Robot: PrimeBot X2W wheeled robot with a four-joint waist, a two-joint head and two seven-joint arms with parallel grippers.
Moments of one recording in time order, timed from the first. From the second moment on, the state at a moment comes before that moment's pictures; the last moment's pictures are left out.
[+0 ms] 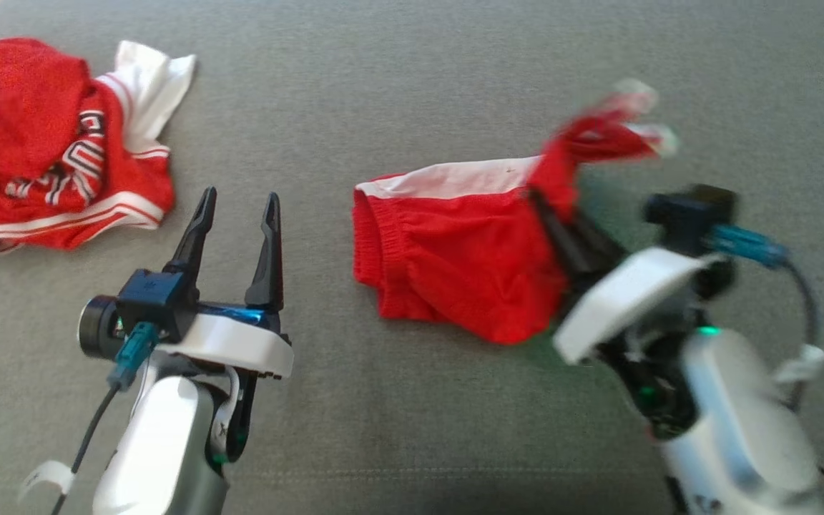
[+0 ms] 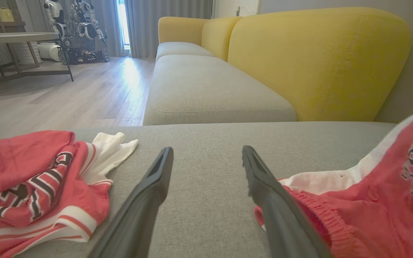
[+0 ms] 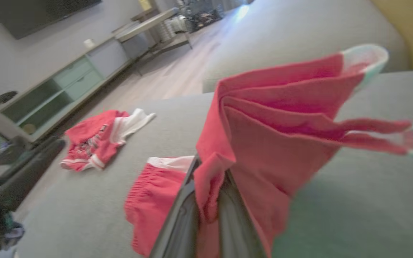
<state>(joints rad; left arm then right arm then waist) -0.24 0.11 -0.29 0.17 -0.20 0.09 -0.25 -0.27 -0.07 0.28 0.01 0.43 0.13 0.32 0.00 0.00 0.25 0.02</state>
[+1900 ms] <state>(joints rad) -0.11 0.17 -0.28 0.13 -0.23 0.13 -0.24 -0.04 -0.07 -0.01 -0.06 0.23 0.13 0.02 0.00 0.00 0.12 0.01</state>
